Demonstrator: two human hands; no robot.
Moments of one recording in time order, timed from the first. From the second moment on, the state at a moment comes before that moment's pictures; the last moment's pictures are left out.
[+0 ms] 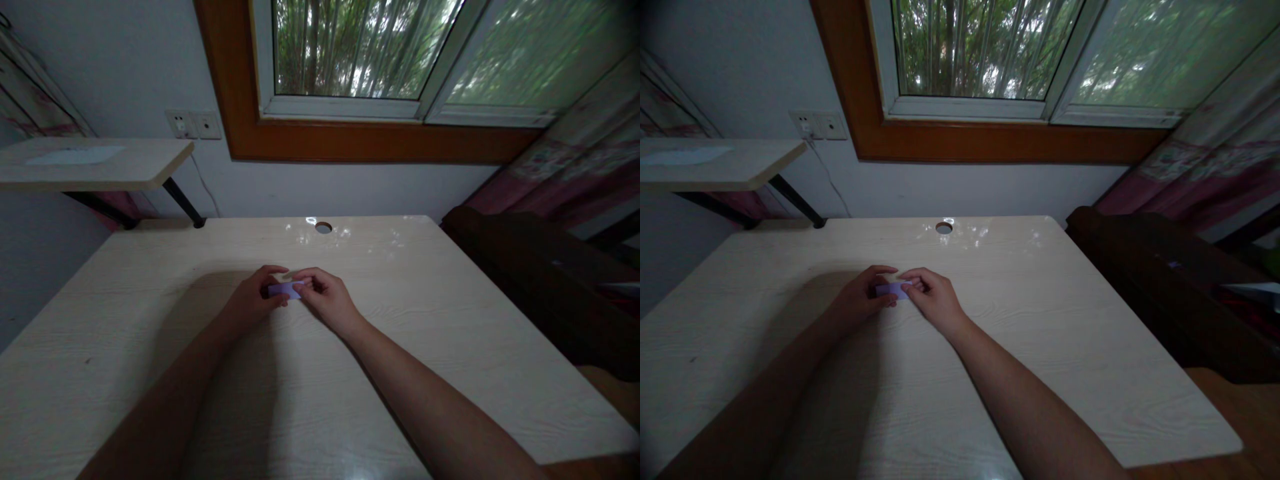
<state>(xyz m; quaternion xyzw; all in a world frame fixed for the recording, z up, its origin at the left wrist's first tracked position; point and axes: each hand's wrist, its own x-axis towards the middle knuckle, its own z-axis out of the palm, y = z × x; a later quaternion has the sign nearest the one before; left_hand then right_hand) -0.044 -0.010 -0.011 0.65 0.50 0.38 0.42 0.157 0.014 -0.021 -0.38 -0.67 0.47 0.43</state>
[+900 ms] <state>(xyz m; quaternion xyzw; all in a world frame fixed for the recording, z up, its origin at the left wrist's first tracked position) -0.043 -0.009 -0.014 0.63 0.51 0.41 0.43 0.156 0.015 -0.020 -0.37 -0.66 0.49 0.43</state>
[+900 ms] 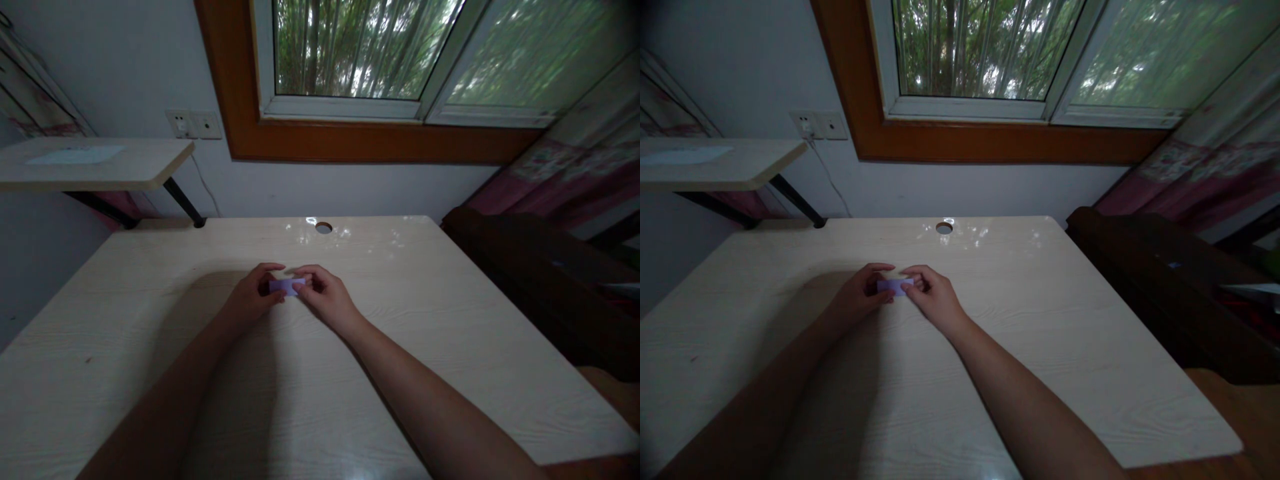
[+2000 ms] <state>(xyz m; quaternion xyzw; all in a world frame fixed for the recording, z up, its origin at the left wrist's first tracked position) -0.046 -0.004 -0.019 0.61 0.54 0.46 0.35 0.155 0.026 -0.028 -0.40 -0.58 0.52 0.49</state>
